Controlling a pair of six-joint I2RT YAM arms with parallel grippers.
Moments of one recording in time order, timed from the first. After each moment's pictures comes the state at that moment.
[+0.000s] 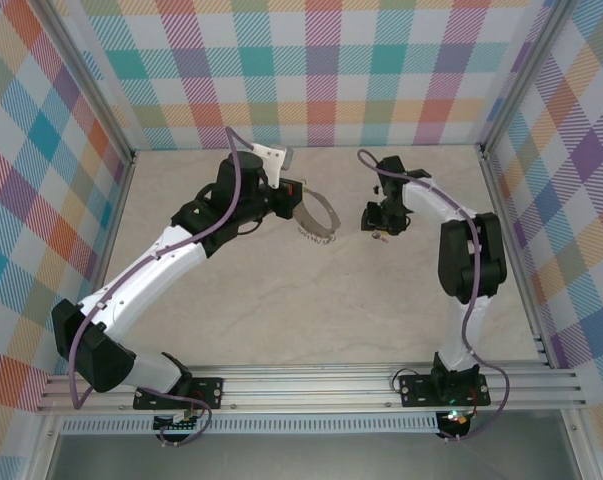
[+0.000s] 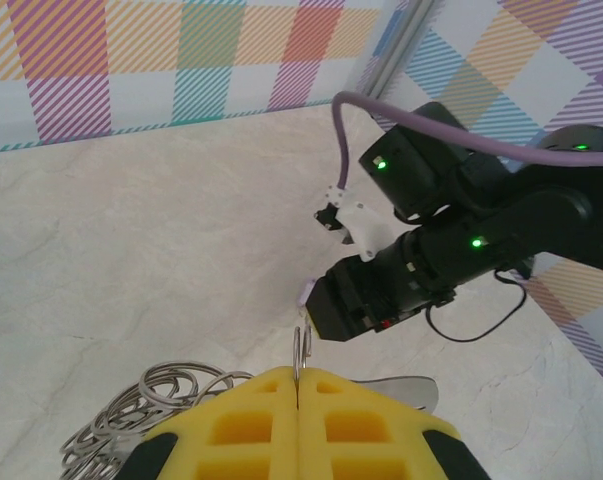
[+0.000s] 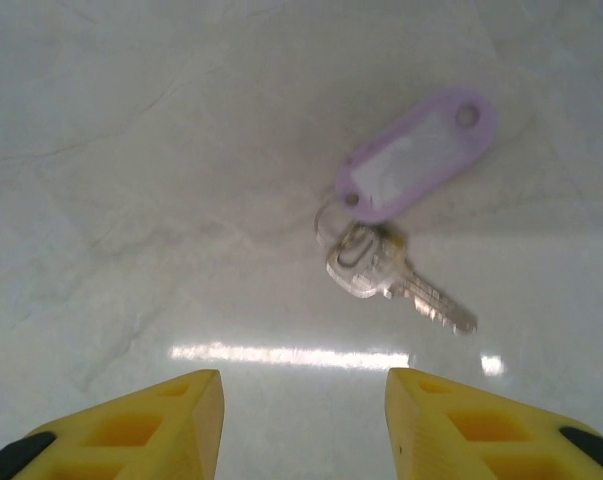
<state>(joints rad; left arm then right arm) -0.64 1.41 1.40 -0.41 0.09 -0.32 0.27 2.00 1.55 -0.89 -0.12 0.32</state>
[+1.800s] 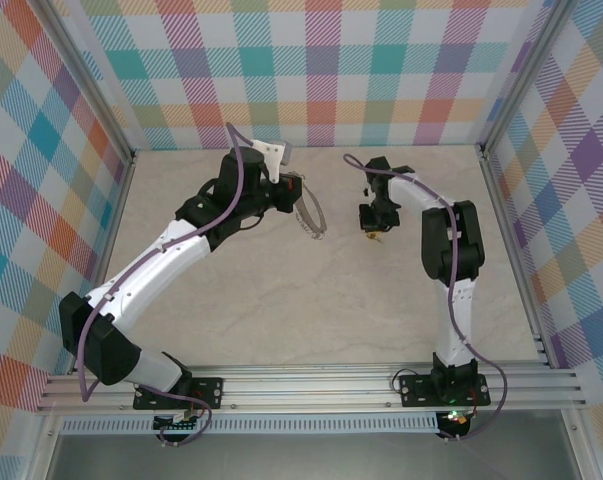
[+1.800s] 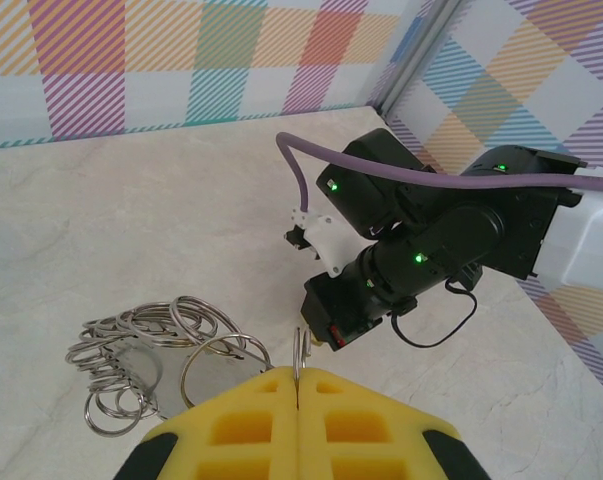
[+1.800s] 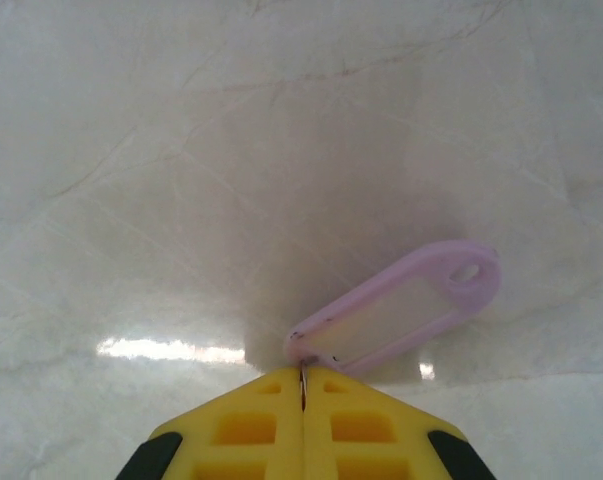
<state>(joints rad) -0.61 1.45 1.42 -0.39 0.10 -0.34 0.29 2.18 1.70 -0.94 -0.06 0.21</state>
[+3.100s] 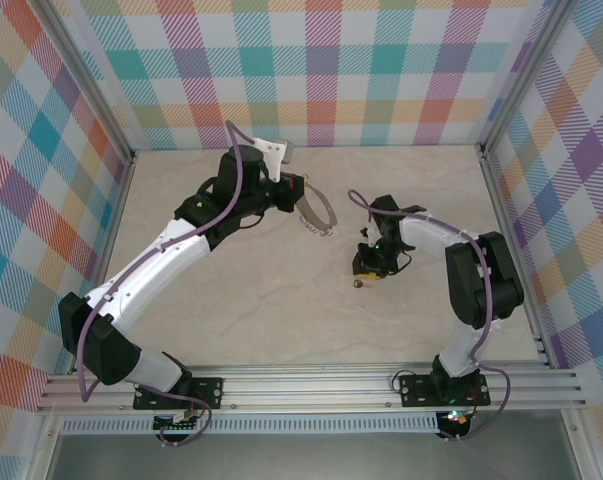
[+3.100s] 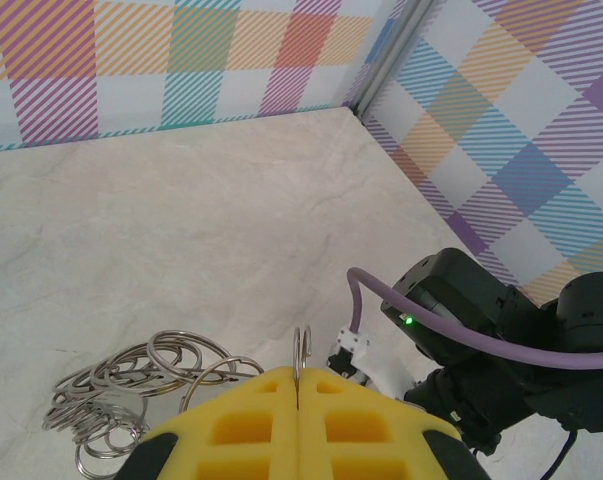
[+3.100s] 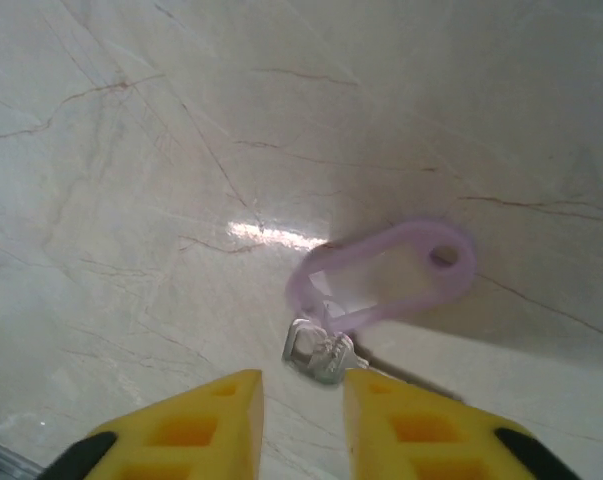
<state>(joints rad) -0.61 1.45 1.44 -0.39 0.14 -0.34 0.36 1.78 1.13 -0.82 -0.38 0.35</state>
